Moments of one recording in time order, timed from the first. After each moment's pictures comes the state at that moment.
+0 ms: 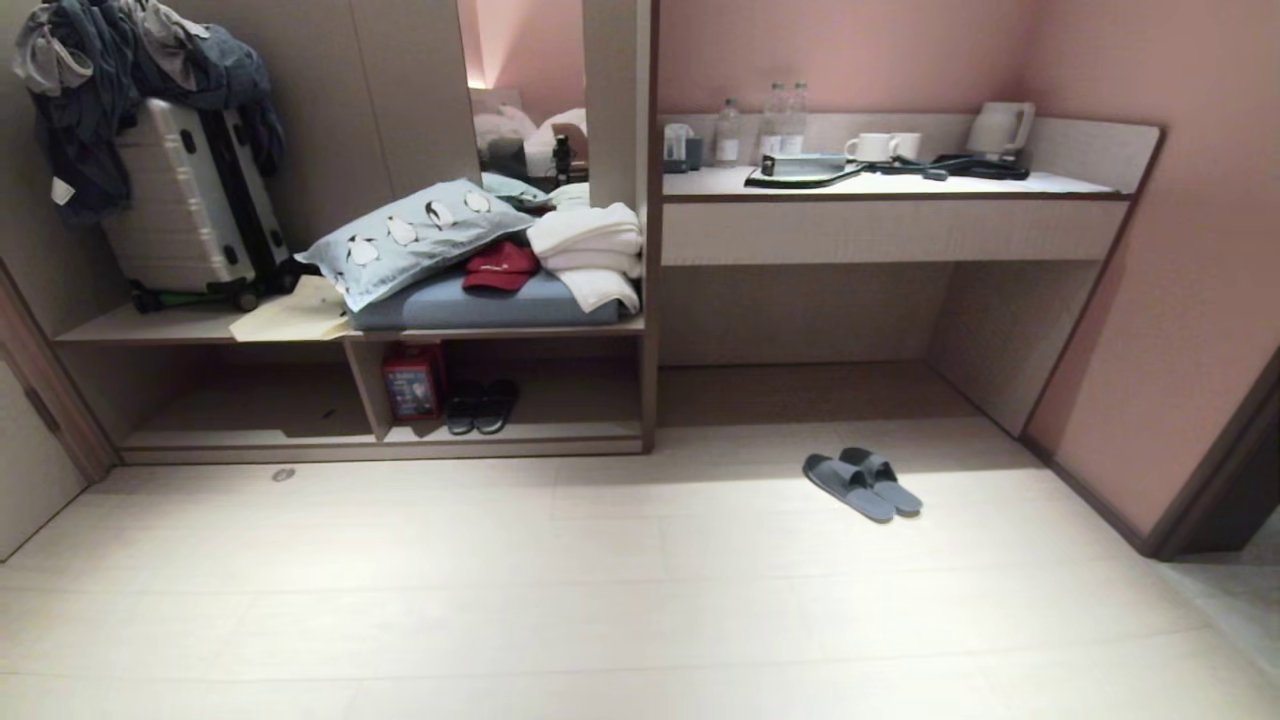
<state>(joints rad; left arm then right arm) 0.00 0.00 0.00 0.00 0.00 -0.02 -0.01 0.00 0.00 0.01 0.01 -0.05</state>
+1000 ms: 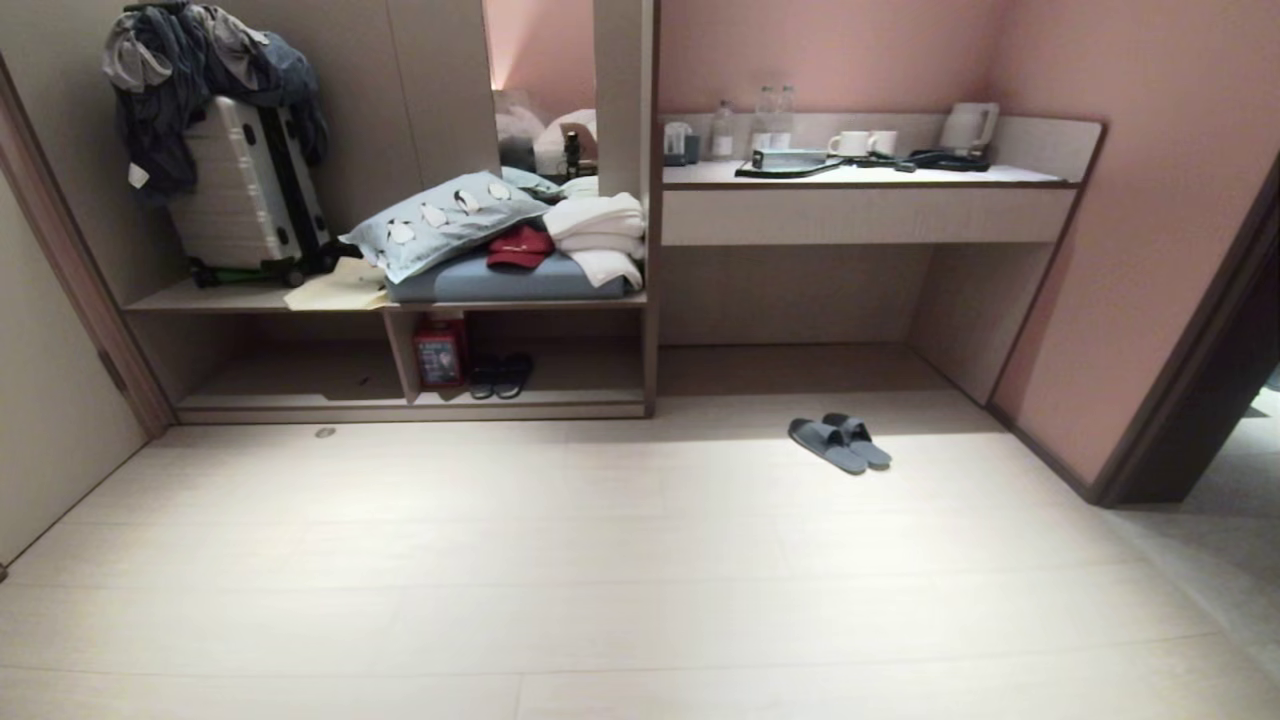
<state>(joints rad) 0.00 0.00 0.00 0.00 0.00 -0.02 -0.01 0.00 0.00 0.01 0.01 -0.05</state>
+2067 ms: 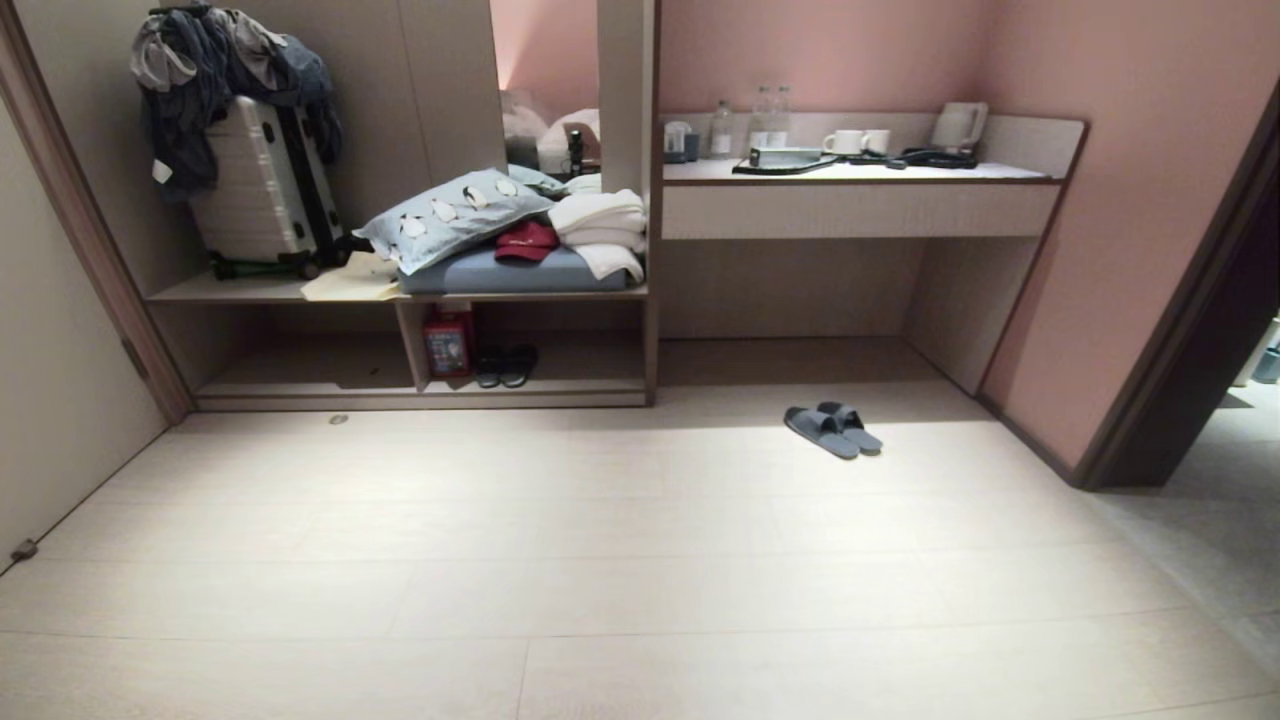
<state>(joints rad) 0.00 0.00 0.00 0.00 0.00 -0.01 -0.01 0.00 0.00 0.01 0.02 -0.05</state>
